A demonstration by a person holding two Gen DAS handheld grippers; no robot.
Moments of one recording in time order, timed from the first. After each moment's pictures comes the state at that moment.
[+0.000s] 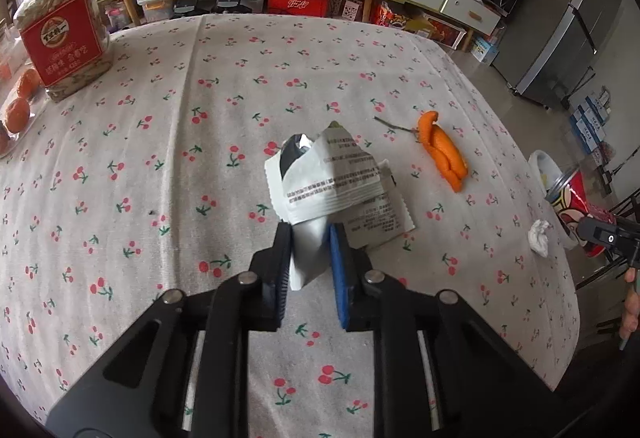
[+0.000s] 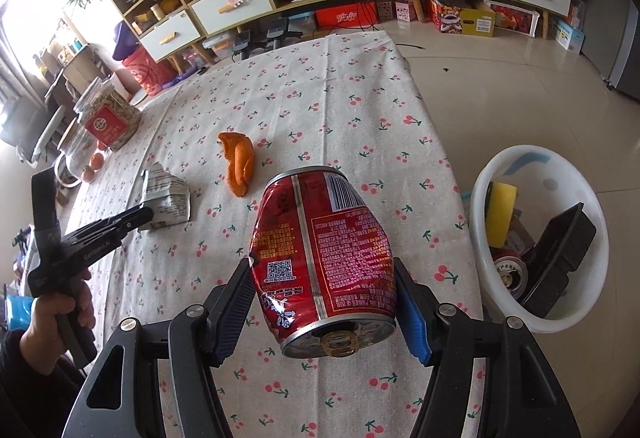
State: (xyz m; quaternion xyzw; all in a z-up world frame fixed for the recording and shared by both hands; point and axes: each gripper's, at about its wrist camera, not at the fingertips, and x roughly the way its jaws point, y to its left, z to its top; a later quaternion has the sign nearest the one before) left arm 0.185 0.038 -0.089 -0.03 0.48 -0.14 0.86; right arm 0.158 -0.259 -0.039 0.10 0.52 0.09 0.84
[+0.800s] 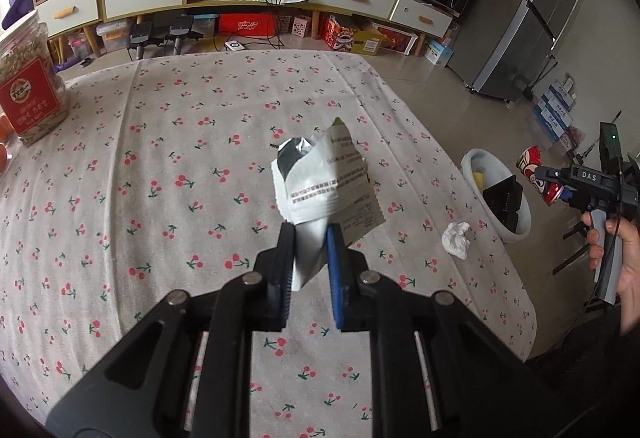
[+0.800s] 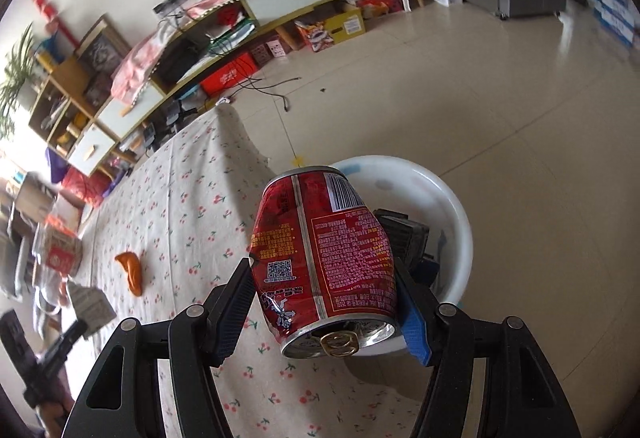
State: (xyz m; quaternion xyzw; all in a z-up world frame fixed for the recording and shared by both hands) left arm 0.164 -0.010 -0.049 -0.03 0.45 -0.21 0.87; right arm 0.152 -0.434 -0.040 0.24 0.49 -0.07 0.84
